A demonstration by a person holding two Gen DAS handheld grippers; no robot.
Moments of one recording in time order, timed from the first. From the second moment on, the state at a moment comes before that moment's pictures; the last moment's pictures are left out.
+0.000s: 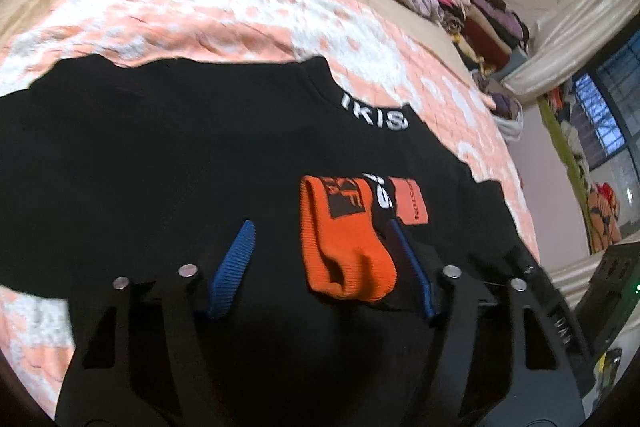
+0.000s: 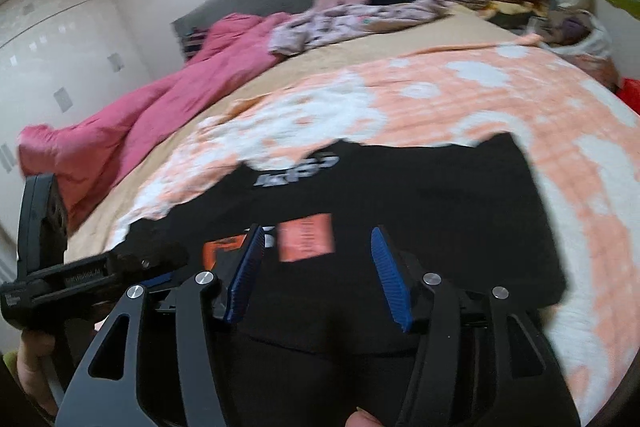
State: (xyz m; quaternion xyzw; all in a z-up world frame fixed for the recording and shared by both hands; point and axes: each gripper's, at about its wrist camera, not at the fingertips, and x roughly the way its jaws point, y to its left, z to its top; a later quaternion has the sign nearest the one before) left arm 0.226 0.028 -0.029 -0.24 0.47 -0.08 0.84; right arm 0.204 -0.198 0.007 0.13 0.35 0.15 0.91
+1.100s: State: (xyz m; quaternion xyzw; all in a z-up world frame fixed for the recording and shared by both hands) left arm 0.218 0.038 0.019 -0.13 0.40 -0.01 0.91; right arm 0.186 -0.282 0.008 0.15 0.35 0.03 0.93
